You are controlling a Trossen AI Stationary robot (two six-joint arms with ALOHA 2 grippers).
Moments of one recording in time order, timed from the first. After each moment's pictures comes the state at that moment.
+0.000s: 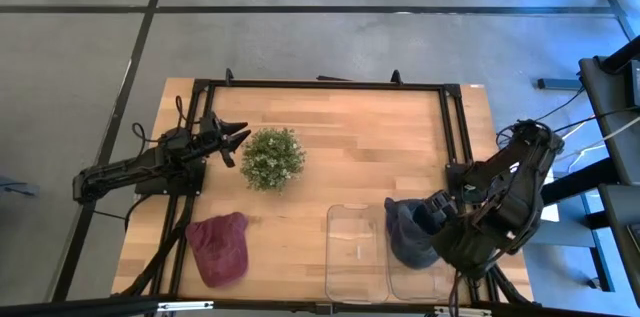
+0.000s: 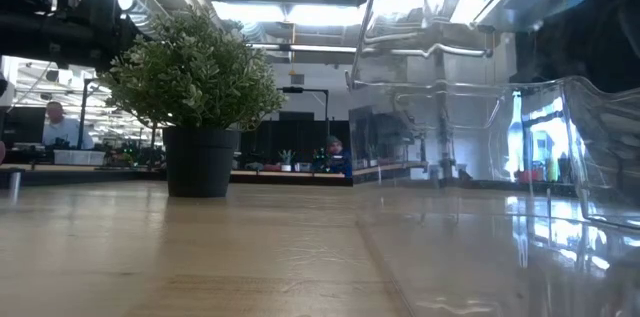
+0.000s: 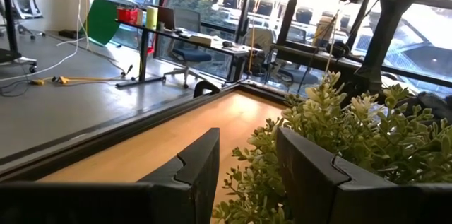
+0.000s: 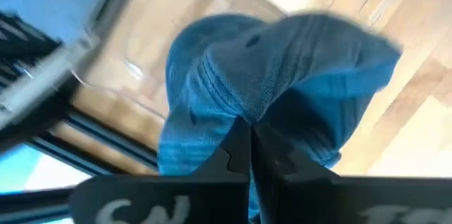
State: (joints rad) left arm 0.32 0.01 0.01 0.03 -0.17 -0.22; right arm 0.91 1.52 1.67 -1.57 0.14 0.31
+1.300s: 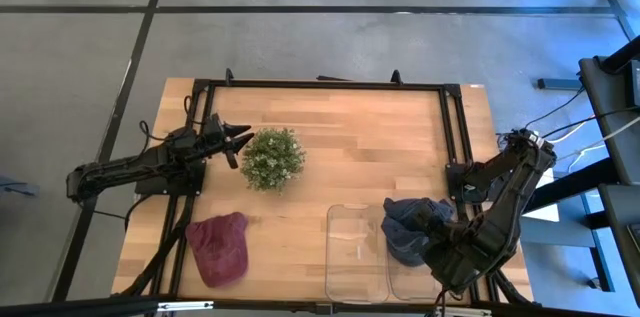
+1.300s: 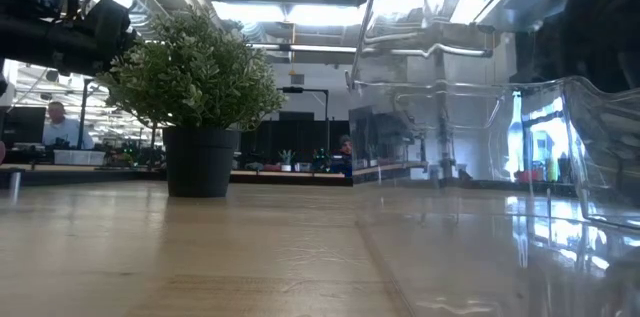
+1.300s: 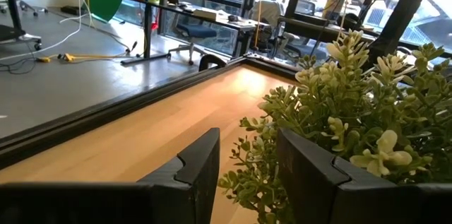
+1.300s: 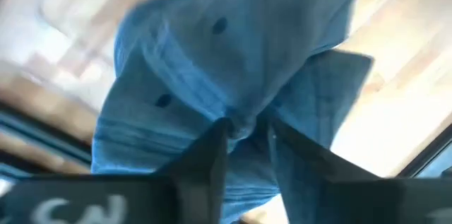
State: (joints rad) left arm 0.32 0.11 0.01 0.03 -0.17 -0.23; right arm 0.92 1.62 1.61 -1.57 0.29 0.16
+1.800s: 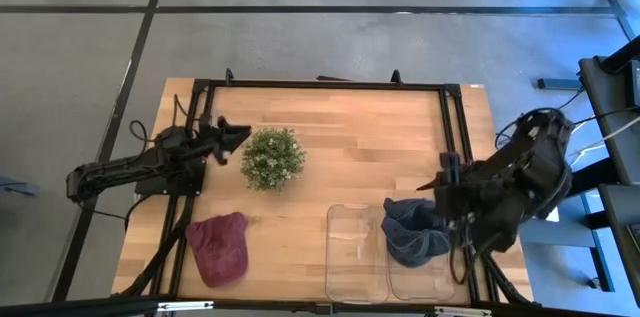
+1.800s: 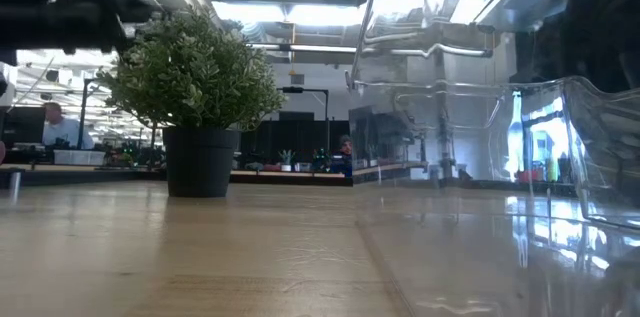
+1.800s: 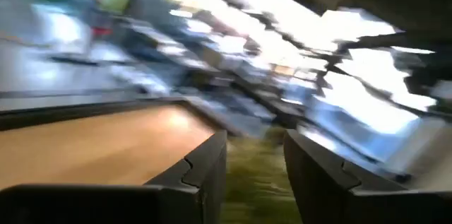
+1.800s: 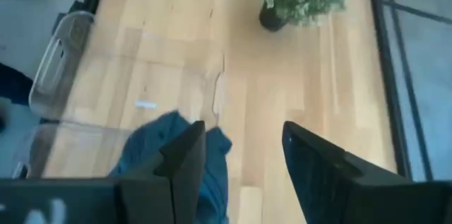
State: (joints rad) left arm 0.32 0.11 0.01 0.27 -0.02 -0.59; right arm 0.85 1.44 1.86 -1.55 0.60 0.55
